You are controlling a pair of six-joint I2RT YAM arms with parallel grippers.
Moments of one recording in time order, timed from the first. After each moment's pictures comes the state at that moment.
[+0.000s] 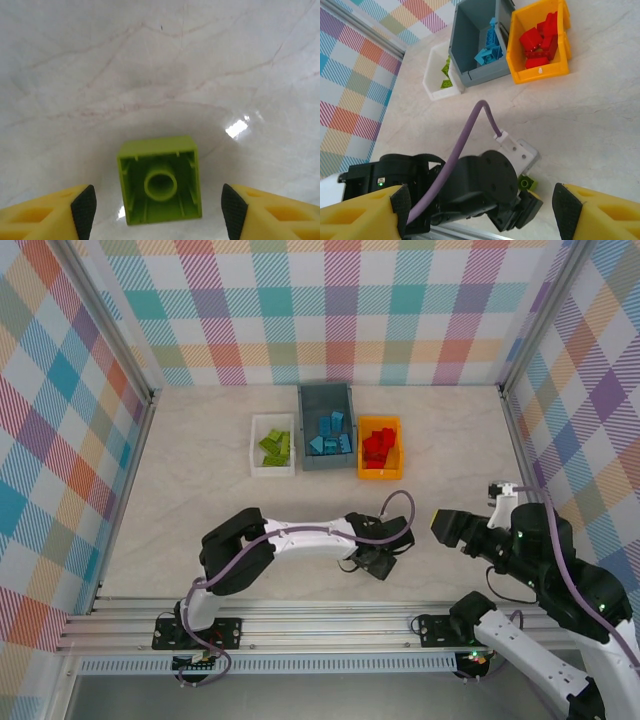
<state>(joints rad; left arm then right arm) -1.21 2.06 1.49 -0.72 -0.14 -0.55 0.61 0.53 1.15 -1.16 0.02 0.71</state>
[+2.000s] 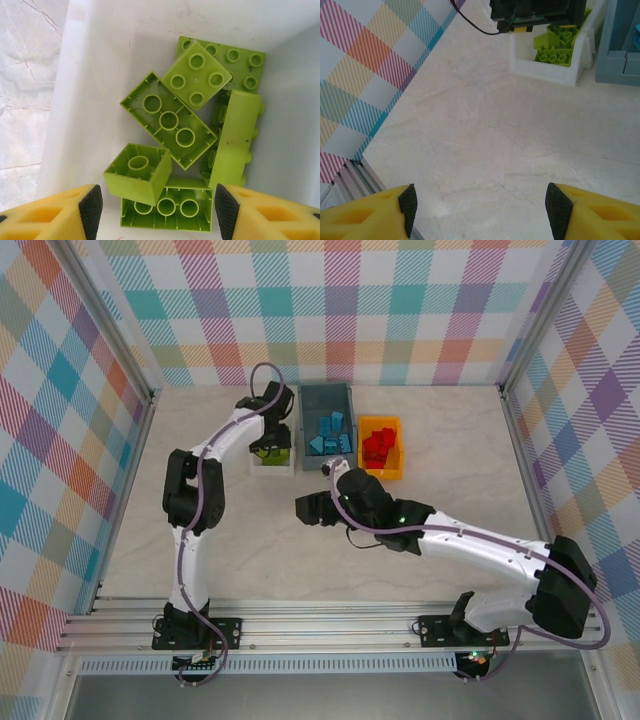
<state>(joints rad) -0.35 2.17 1.88 -0.91 -0.23 -0.49 1.01 1.28 0.94 -0.14 0.06 0.62</state>
